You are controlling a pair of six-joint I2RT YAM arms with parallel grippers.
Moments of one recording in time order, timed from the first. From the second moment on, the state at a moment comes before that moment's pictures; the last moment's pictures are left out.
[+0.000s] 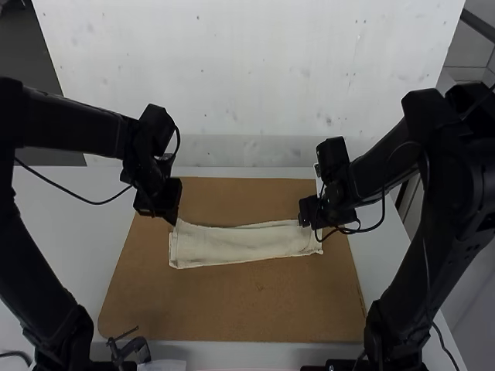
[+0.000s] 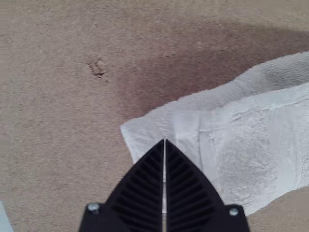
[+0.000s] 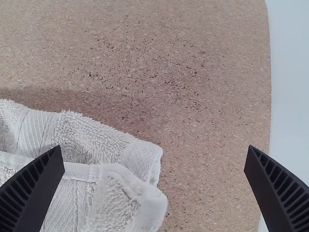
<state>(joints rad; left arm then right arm) -0.36 1.50 0.87 -0.59 -0.01 -0.23 0.27 1.53 0.56 0.02 0.17 -0.02</state>
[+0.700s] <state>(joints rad) -0.26 1.47 0.84 -0.56 -0.08 -0.18 0.25 1.51 0.57 -0.06 0.17 0.01</state>
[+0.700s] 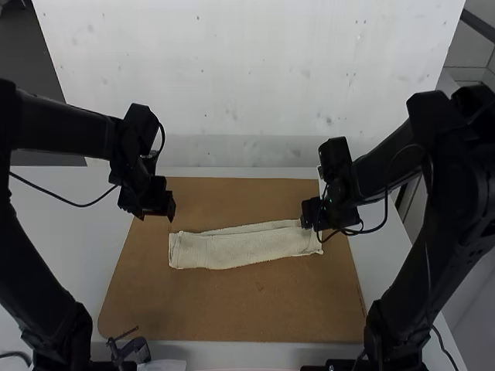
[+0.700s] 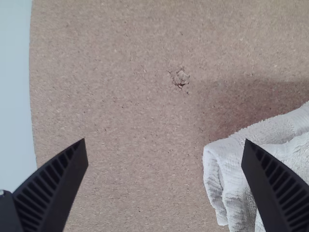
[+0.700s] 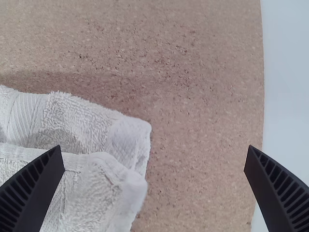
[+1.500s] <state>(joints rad) -0.13 1.32 0.83 -0.57 -0.05 -0.12 0.26 1.71 0.74 -0.20 0.02 0.16</state>
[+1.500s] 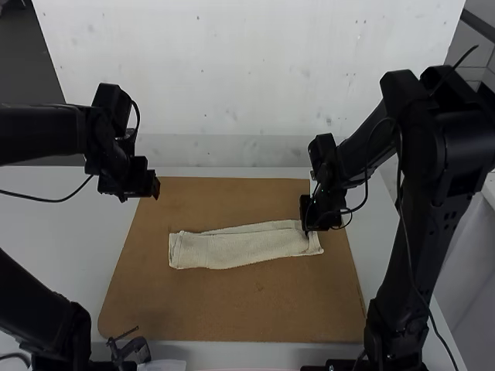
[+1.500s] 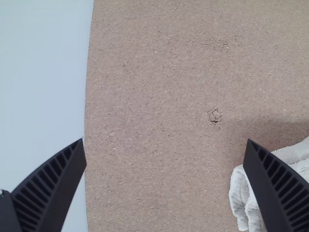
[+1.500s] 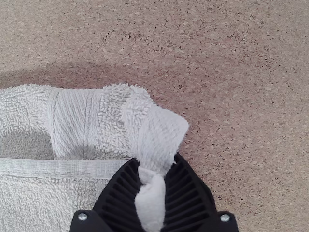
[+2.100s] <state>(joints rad) -0.10 1.26 0.78 -0.56 -0.03 -0.11 -0.25 1.68 0.75 -0.26 0.04 -0.08</state>
